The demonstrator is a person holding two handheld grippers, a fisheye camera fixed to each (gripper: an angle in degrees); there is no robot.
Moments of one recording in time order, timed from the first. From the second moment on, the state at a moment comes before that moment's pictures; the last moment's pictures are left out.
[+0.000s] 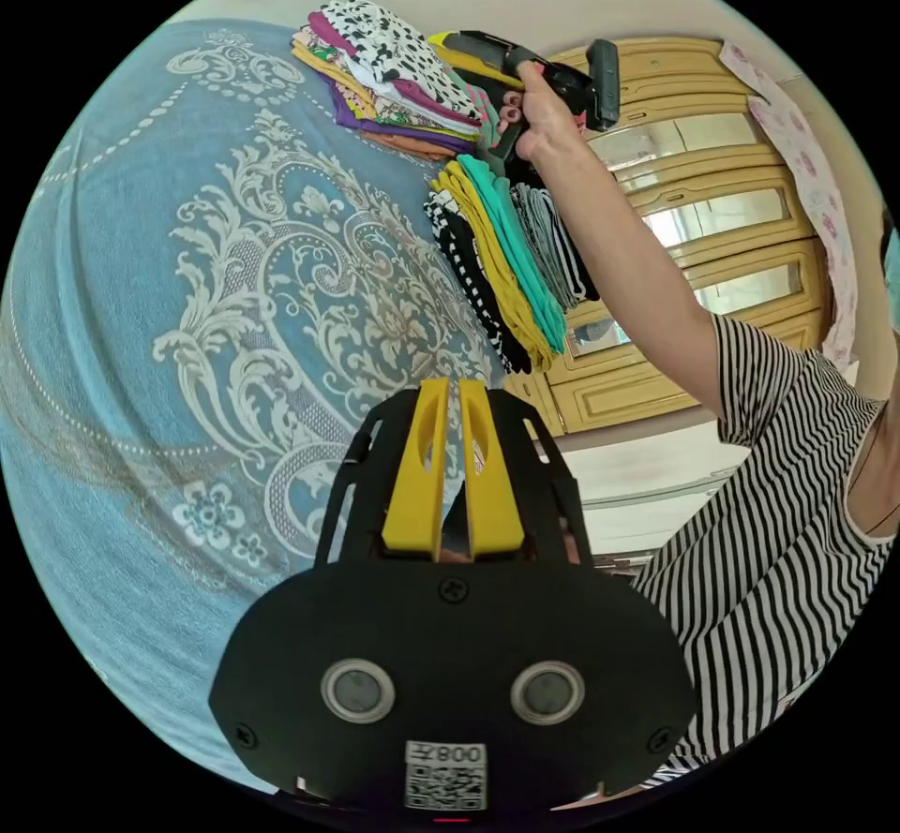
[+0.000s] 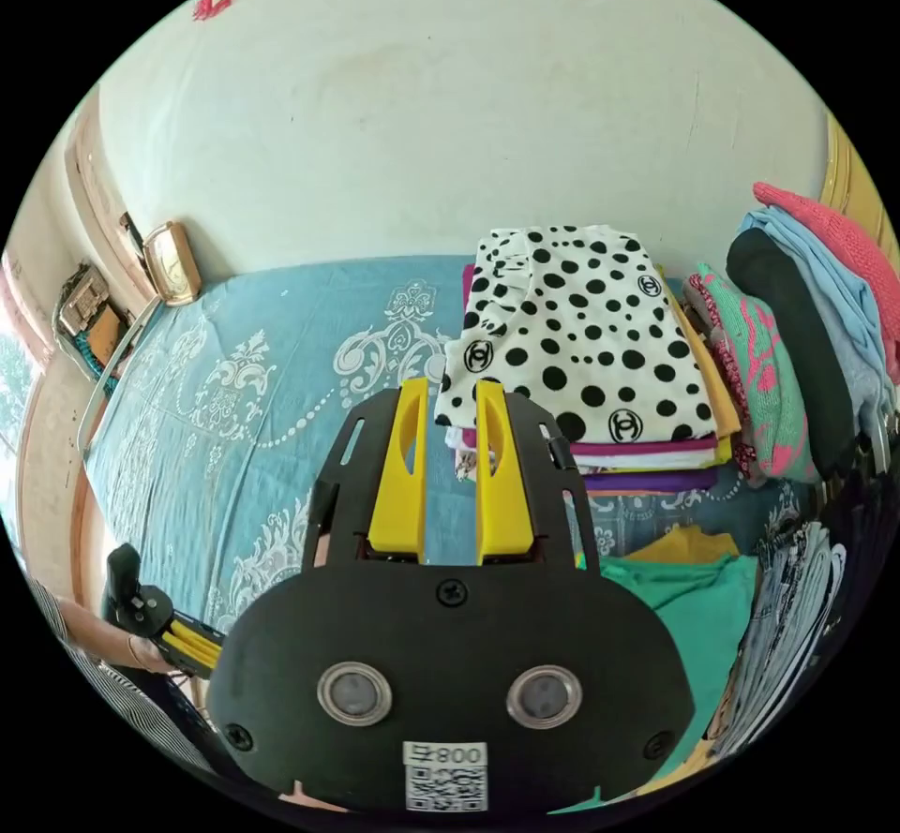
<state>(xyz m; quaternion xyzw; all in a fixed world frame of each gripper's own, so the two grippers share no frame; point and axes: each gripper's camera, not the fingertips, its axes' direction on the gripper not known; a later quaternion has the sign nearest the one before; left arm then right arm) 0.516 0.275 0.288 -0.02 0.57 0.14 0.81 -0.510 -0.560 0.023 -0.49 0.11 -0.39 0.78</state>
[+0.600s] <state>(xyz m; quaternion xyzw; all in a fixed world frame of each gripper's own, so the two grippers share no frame) 0.397 0.332 0.362 -0.04 0.60 0.15 0.78 -0.556 -0.474 0.288 -0.47 0.24 -0.47 0.71</state>
